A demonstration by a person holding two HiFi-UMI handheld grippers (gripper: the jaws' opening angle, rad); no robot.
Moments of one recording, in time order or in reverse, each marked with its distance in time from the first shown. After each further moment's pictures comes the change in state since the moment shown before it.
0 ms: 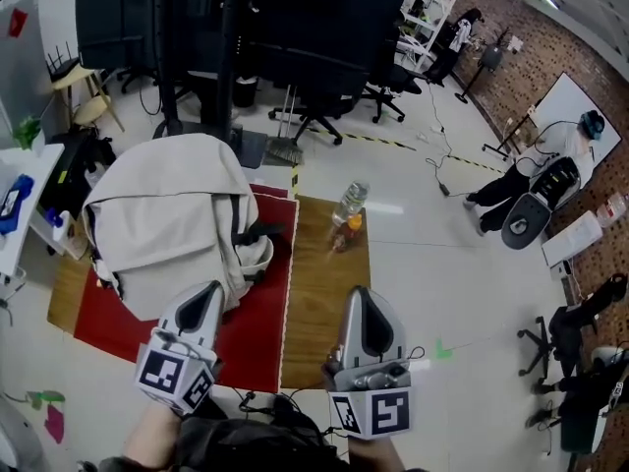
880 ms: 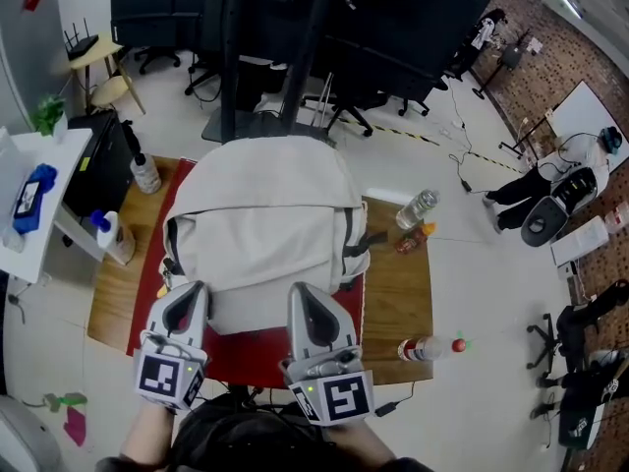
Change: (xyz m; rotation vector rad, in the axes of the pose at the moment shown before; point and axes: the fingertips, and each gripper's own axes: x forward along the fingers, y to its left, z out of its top) left arm -0.115 0.270 -0.006 0.136 0.060 0.113; right arm 0.134 0.302 -0.102 0.108 0.126 0.173
